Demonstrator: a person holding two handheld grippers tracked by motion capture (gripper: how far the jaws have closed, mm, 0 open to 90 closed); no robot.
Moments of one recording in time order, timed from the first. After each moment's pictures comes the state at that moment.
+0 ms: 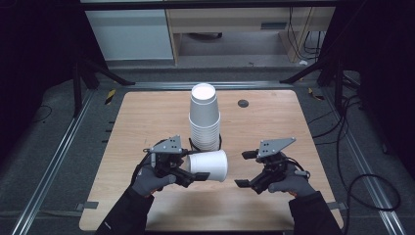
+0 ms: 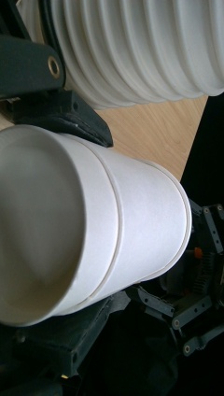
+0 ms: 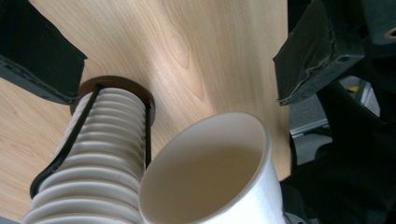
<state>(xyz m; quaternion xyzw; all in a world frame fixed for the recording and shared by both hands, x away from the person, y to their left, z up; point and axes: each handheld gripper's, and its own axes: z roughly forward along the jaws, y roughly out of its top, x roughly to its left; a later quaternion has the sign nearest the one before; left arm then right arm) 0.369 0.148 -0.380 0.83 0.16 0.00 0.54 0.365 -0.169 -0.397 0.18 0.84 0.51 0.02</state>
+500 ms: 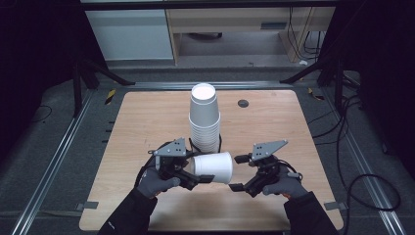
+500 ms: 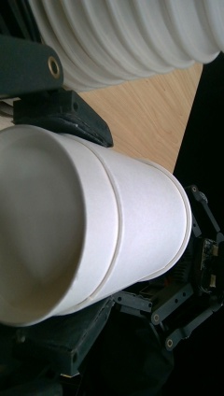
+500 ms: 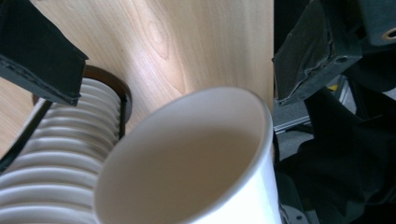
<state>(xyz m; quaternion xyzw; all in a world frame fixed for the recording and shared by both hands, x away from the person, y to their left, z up) 0.364 0.135 -0.384 0.82 0.14 0.00 0.55 0.365 -0.154 -0.408 0.16 0.84 0.52 -0.01</state>
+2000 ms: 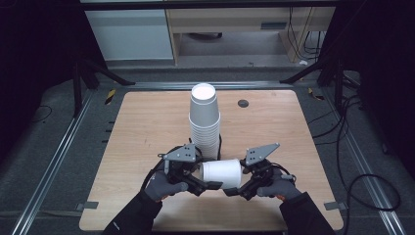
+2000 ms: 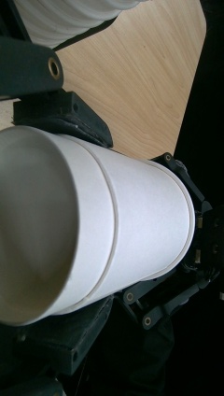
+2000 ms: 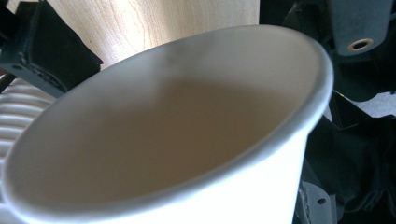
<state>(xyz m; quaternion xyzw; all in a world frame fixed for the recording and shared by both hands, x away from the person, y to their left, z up) 0.358 0.117 -0.391 0.83 0.11 -0.03 0.55 0.364 -0.141 -0.422 0.13 0.84 0.52 -0.05</state>
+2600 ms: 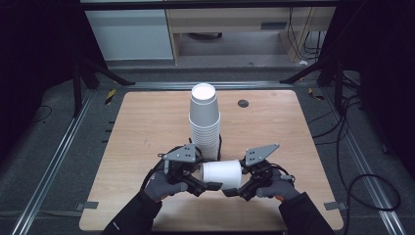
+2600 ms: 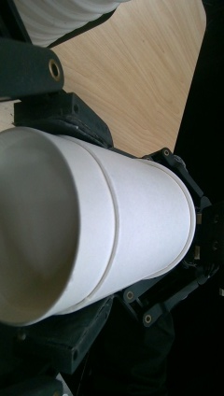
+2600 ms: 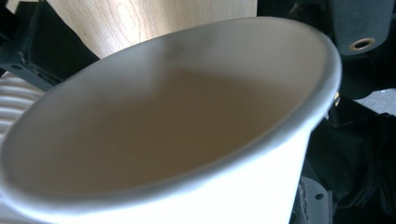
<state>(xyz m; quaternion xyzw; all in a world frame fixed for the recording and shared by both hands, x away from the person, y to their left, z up) 0.358 0.116 -0.390 0.83 0.11 -0.03 0.55 0.363 -0.139 -0.423 0.13 0.84 0.53 -0.05</state>
